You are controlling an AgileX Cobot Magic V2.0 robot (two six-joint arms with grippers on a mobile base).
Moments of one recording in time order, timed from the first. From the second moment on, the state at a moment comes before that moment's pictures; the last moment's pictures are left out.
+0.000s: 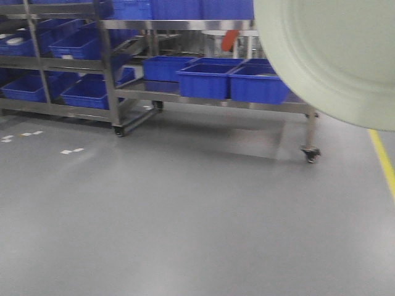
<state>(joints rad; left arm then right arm) -0.14 0.00 0.01 -0.03 0.00 0.03 0.12 0.43 -0.31 0.16 -0.11 -0.16</state>
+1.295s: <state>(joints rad) -0.14 0.00 0.01 -0.03 0.01 0.03 0.12 0.43 -0.31 0.16 -0.11 -0.16</state>
